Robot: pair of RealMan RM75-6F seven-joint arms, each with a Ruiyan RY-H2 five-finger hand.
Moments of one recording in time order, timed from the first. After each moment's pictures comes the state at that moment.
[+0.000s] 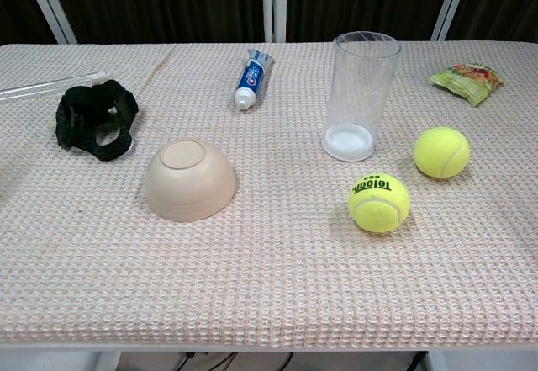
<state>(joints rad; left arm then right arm) -0.10 -1.13 -0.03 -1.62 1.55 1.52 0.10 0.09 -1.13 0.03 -1.66 -1.51 1.44 -0.10</state>
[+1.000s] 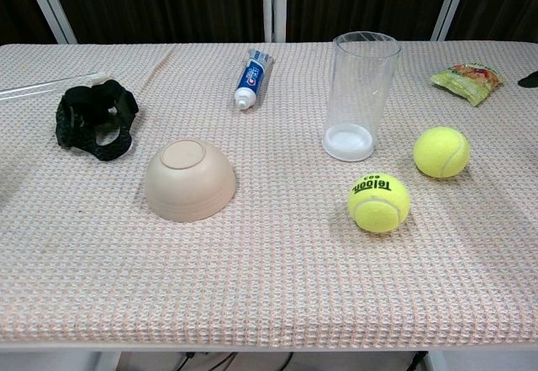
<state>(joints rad) -0.09 -1.15 -0.02 -1.60 1.57 1.51 0.09 0.28 -1.23 0.07 -1.63 -1.46 1.15 -0.27</state>
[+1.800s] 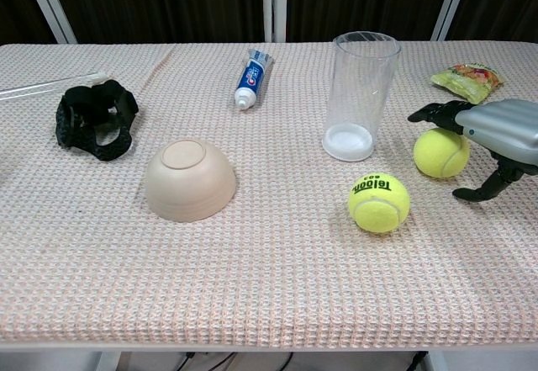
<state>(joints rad) -0.11 -1.16 -0.02 -1.53 1.54 1.47 0.02 0.48 -1.48 0.11 -1.49 -1.26 0.97 -0.46</state>
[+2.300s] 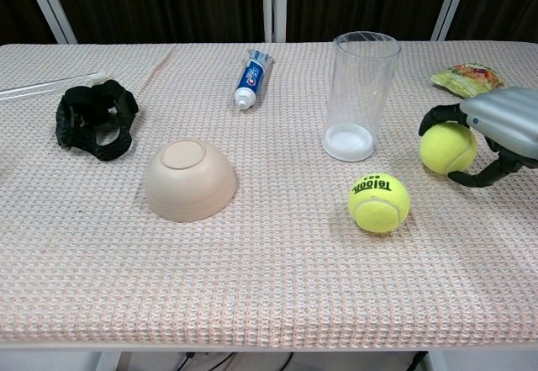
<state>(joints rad) -0.09 -1.16 -0.01 -1.51 1.55 1.50 -0.01 0.47 -1.53 0.09 -1.39 -1.37 1.11 -0.36</state>
